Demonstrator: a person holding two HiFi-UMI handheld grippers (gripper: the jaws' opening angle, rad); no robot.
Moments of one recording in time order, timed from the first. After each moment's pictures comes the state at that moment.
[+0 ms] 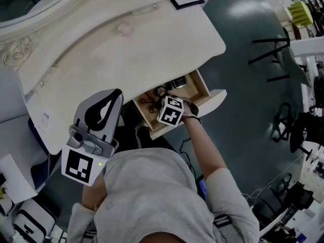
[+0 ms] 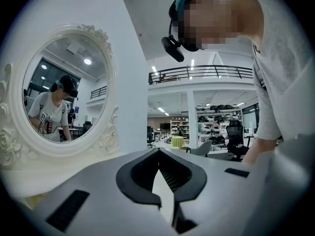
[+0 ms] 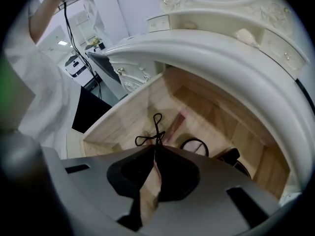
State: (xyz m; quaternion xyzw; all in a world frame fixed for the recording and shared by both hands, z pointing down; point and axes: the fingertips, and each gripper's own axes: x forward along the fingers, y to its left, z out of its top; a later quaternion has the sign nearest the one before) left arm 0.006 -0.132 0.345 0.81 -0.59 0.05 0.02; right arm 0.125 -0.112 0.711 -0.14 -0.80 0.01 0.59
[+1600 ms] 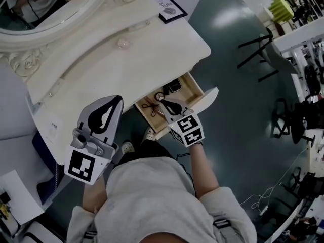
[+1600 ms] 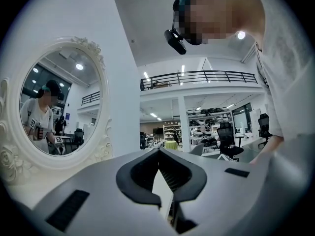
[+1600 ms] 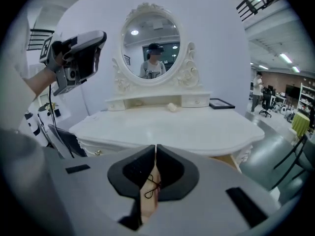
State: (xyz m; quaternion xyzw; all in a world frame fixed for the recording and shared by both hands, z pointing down) left arm 0.011 -0.083 0.311 0.83 -0.55 0.05 -0.02; right arm 0.120 -0.140 0.538 0.20 -0.93 0.12 0.28
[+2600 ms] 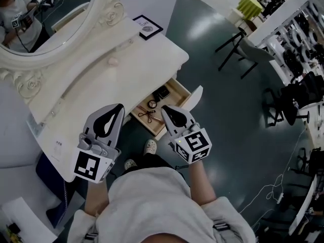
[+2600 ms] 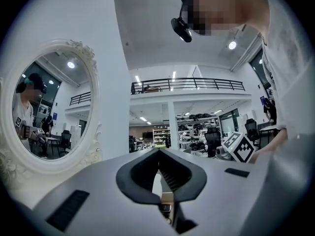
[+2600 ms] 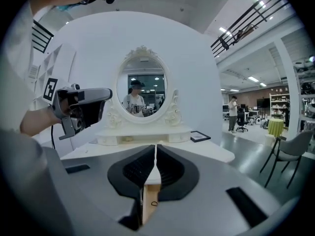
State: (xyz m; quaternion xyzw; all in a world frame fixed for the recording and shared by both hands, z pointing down) left arm 0.019 -0.040 0.287 0.86 -0.51 0.02 -0.03; right arm 0.144 -0.088 0.399 0.34 -0.93 0.07 0.11
